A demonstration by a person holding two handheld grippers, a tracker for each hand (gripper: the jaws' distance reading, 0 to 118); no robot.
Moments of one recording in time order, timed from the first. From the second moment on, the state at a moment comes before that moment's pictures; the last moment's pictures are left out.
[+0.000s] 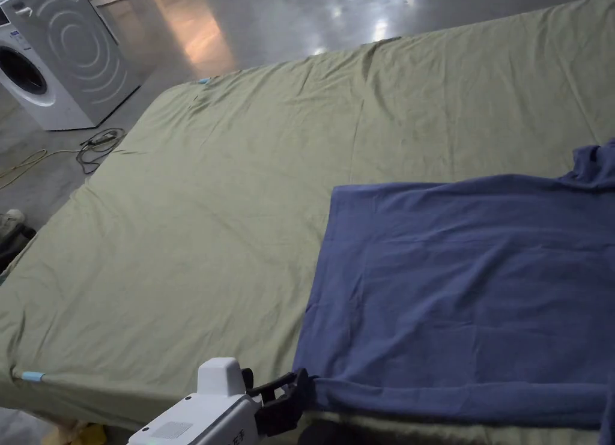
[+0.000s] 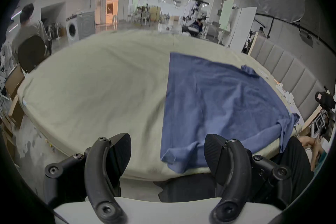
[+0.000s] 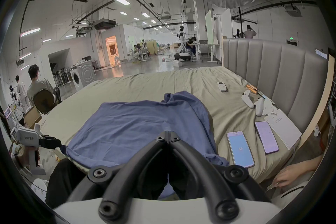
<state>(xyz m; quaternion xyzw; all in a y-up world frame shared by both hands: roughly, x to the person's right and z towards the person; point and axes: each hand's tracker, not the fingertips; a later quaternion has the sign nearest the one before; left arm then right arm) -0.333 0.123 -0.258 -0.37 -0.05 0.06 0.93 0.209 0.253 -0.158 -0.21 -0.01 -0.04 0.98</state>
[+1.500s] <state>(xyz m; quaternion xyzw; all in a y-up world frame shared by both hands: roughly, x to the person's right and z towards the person) -0.268 0.136 -0.265 -0.40 -0.08 -0.12 0.90 0.325 0.138 -0.219 -0.37 0.00 -0.06 0.93</state>
